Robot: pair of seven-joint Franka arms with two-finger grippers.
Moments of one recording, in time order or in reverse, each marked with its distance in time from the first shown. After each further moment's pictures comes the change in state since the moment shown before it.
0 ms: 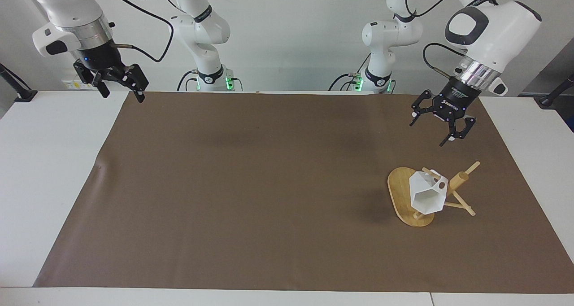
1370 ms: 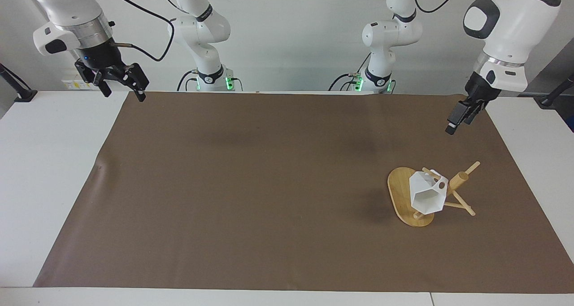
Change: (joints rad) left arm 0.041 0.019 0.022 0.135 0.408 -0.199 1.603; right arm 0.091 -0.004 -0.091 -0.005 0.021 0.000 0.004
